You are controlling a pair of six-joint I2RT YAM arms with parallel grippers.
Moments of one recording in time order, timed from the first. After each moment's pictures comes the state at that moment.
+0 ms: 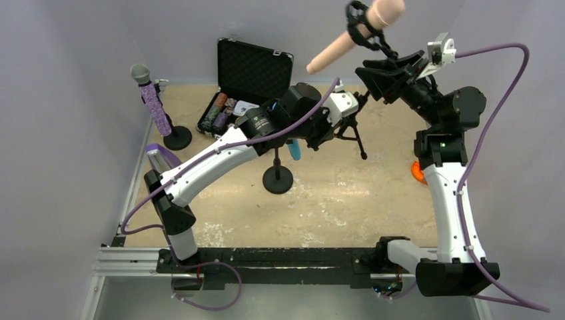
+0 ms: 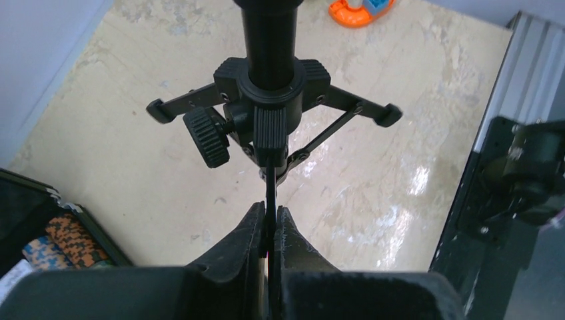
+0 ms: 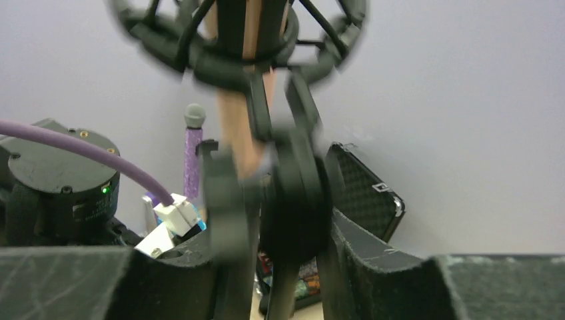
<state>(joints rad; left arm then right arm) -0.98 1.77 2.00 -0.71 0.08 0.07 0.01 1.12 1.35 0.28 -0.80 0.48</state>
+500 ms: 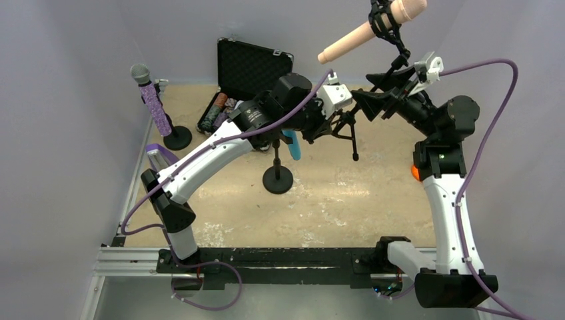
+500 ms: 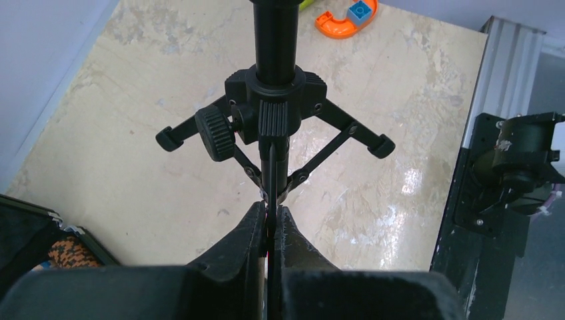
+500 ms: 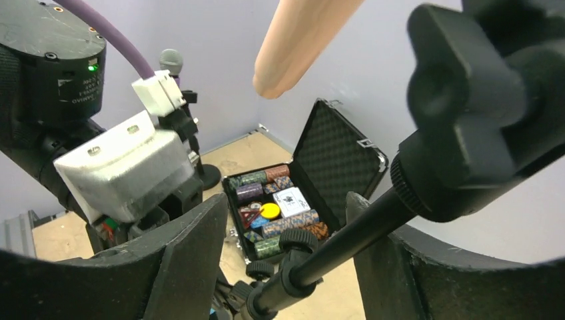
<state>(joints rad) -0.92 1.77 2.02 -0.74 0.22 0.16 0.00 1.04 1.24 0.17 -0.84 0.28</state>
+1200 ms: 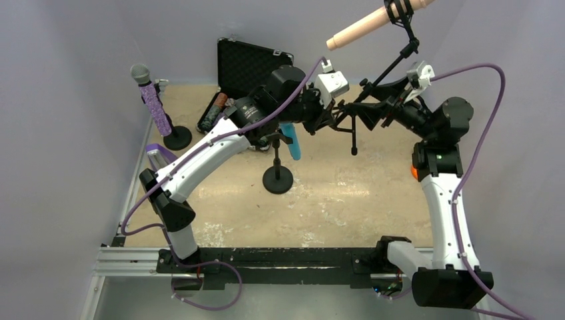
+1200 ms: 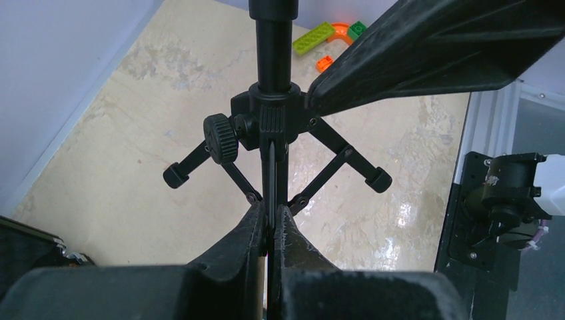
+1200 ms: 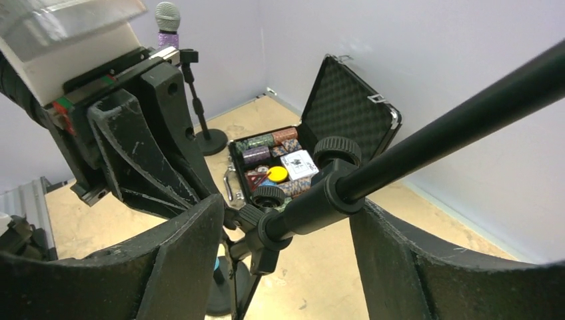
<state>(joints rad) -0.88 1.77 2.03 -0.64 0.27 0.11 -0.07 1.02 1.15 0.10 -0.92 0.23</state>
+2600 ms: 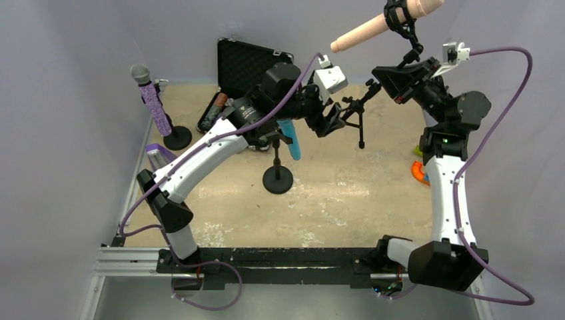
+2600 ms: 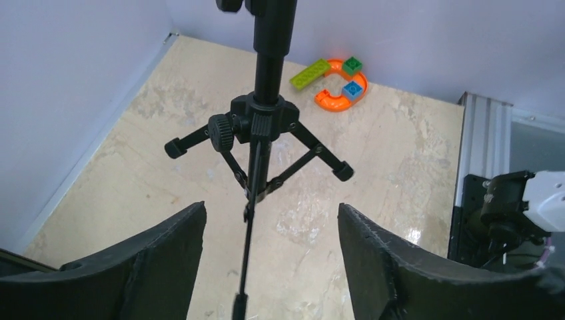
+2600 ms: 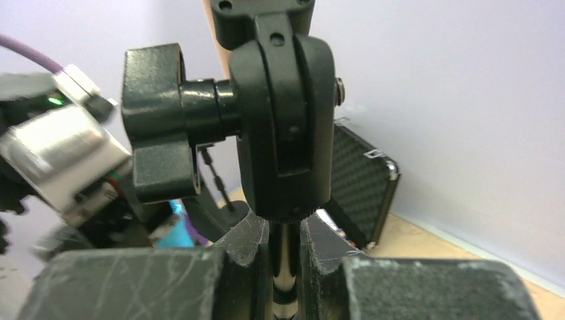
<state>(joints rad) -0.86 1.76 2.00 -0.53 0.32 0.13 -0.18 1.17 1.23 0.51 -0.94 0.75</state>
